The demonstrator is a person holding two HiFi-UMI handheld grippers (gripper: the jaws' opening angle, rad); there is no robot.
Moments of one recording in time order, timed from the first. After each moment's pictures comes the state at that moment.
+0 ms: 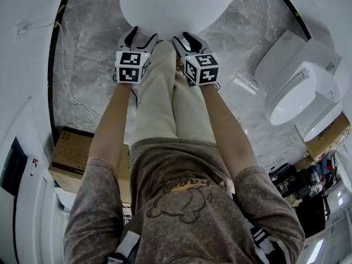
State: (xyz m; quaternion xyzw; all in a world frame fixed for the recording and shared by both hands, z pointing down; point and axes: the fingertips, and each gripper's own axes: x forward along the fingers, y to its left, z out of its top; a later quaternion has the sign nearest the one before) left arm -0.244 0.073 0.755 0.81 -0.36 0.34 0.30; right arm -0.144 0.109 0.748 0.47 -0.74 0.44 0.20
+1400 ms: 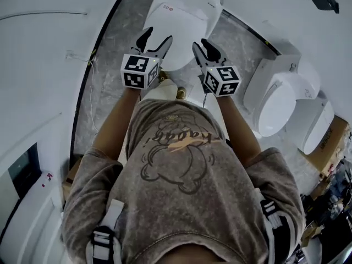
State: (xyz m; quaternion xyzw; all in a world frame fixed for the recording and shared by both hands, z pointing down) left arm -0.169 -0.008 0.337 0.91 -0.35 0.17 0.16; right arm -0.059 0.043 0.358 0.55 -0.79 0.24 0.09
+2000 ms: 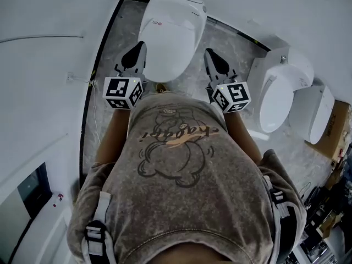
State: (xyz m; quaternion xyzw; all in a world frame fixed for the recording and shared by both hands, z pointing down) left arm -0.193 0.003 0.237 0.93 -0.35 0.08 0.10; right arm -0.018 0.085 0.246 0.61 -0.78 0.12 0.02
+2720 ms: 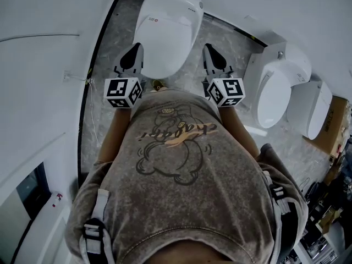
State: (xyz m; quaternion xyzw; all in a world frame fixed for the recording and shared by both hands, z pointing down) left arm -0.201 0.011 0.265 0.92 -0.36 0.07 0.12; right arm -0.006 0.086 0.260 0.65 -0.75 0.12 0.01
